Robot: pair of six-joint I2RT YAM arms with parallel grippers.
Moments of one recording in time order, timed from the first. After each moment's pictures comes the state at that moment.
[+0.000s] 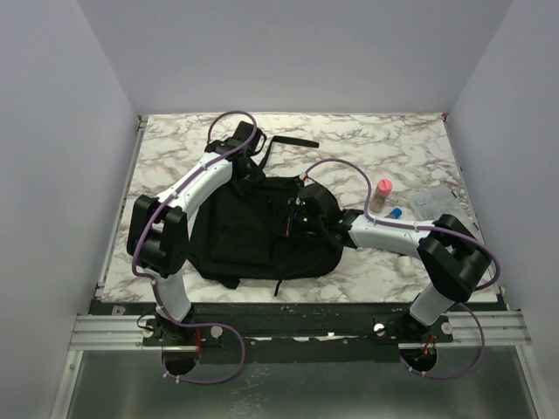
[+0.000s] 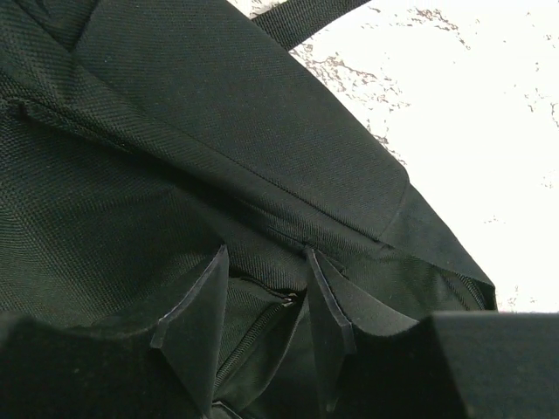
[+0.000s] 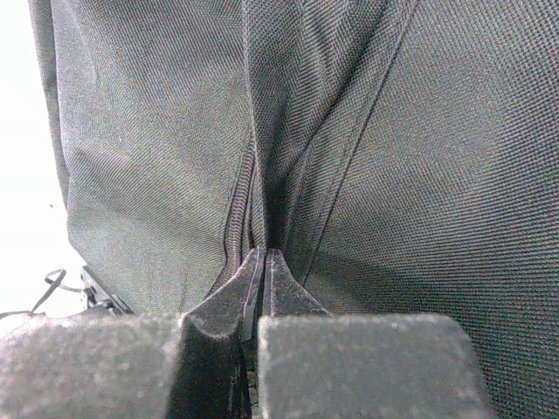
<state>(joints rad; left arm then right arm) -0.44 1.81 1.52 -0.82 -0.15 -1.09 0.84 1.65 0.92 0.07 -0.11 0.79</state>
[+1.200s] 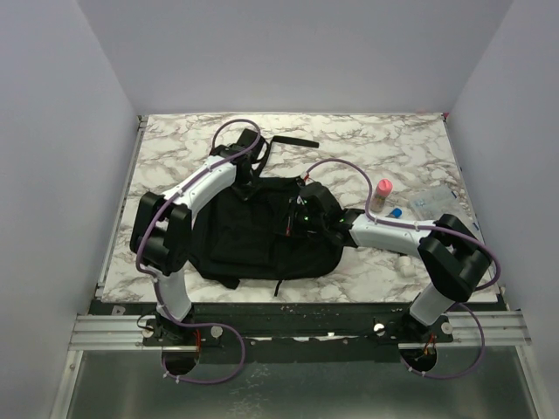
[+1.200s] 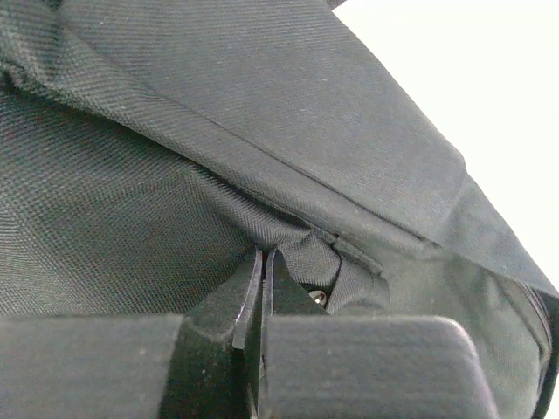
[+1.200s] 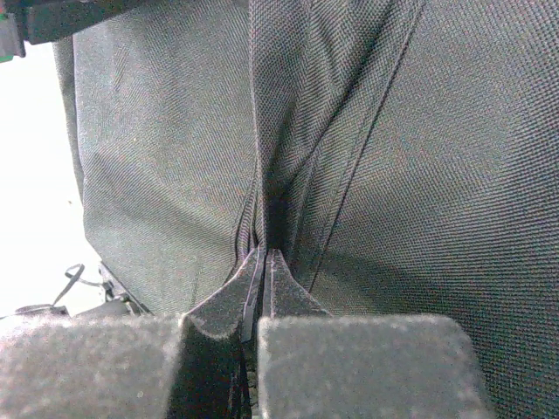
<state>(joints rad) -0.45 1.85 1.48 -0.83 -0.14 -1.11 0.83 1.64 0.92 0.08 -0.14 0.81</state>
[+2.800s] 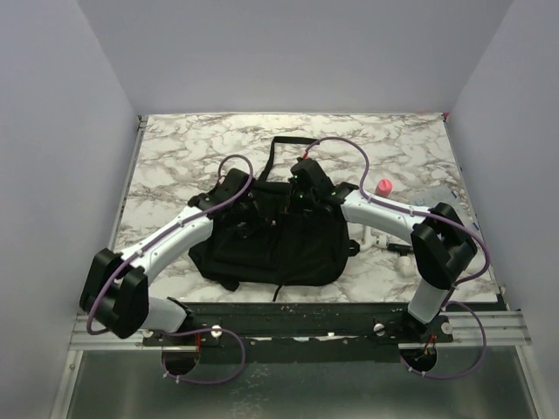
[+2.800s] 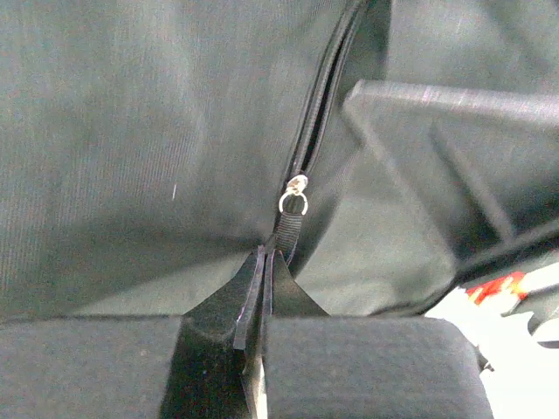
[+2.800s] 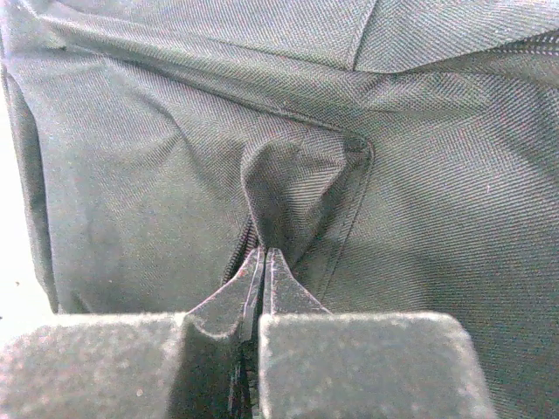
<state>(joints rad) -0.54 1.41 0.99 -0.57 0.17 -1.00 0.76 1.76 1.22 -0.24 0.02 0.77</state>
